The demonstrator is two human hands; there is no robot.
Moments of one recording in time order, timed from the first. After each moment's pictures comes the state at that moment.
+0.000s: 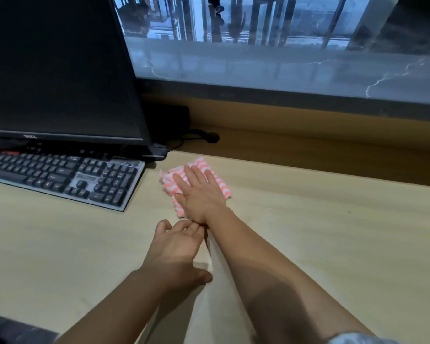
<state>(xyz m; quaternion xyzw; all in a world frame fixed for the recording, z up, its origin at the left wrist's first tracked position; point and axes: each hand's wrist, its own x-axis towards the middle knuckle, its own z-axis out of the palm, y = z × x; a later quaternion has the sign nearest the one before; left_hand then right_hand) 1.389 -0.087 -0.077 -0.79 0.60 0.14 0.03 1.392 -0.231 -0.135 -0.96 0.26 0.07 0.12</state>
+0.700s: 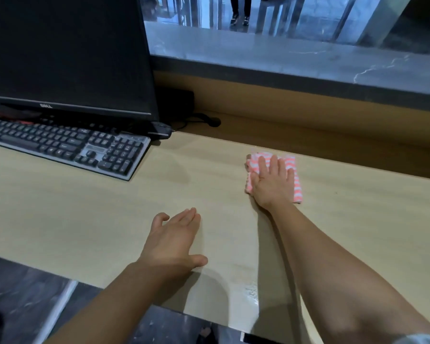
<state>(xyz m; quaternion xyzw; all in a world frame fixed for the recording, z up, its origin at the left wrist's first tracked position) 1.358 -0.041 -0.087 -0.81 0.56 0.16 0.01 1.256 -0.273 -0.132 -0.85 0.51 0.04 0.10</state>
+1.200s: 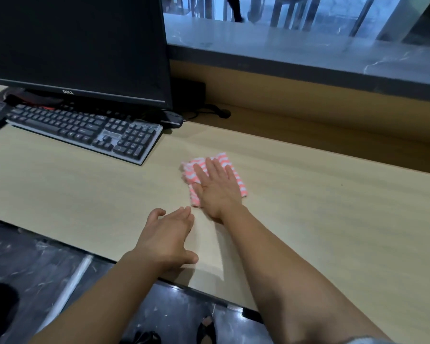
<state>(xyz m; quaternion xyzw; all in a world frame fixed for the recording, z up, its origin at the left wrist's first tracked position) 1.355 -0.010 -0.085 -0.82 0.55 0.16 0.01 1.318 -0.172 -0.132 -0.95 0.28 0.07 0.13</state>
